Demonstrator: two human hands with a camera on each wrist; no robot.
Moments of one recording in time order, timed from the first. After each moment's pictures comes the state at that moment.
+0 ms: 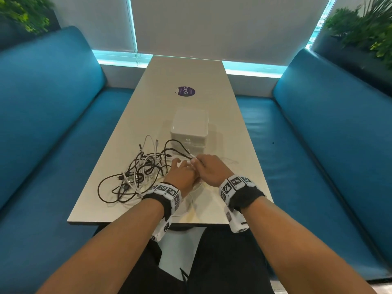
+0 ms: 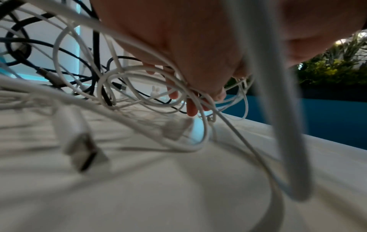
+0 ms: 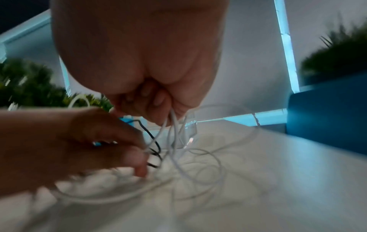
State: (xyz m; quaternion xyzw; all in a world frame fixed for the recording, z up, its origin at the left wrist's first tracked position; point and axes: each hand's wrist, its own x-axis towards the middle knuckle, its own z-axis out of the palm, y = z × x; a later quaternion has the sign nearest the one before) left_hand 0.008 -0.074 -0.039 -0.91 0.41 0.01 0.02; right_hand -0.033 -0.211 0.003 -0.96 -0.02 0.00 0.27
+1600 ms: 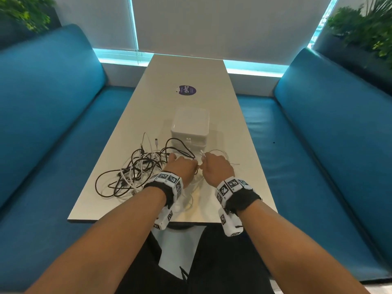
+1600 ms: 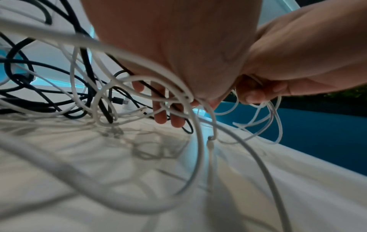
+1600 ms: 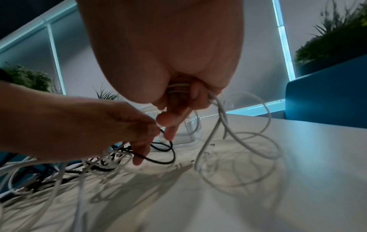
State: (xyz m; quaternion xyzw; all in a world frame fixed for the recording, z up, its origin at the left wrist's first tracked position) left_hand 0.022 -0.080 -0.018 -0.94 0.34 0.06 0.01; right_hand -0.032 -0.210 -0.013 -0.98 0.11 -0.04 0.18
